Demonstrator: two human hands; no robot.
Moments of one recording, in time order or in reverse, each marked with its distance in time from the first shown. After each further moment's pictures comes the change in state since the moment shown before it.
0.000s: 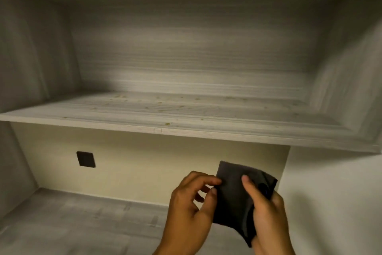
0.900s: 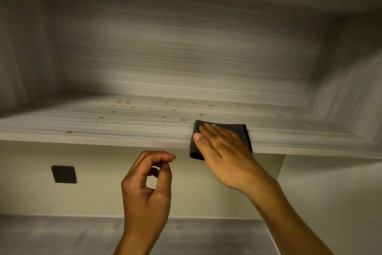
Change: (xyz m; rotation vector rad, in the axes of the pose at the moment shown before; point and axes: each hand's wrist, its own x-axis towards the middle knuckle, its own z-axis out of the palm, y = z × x) left_hand 0.072 -0.048 -0.143 -0.190 0.322 0.273; right_hand 0.012 -0.024 0.178 -1.654 -0.363 -0.684
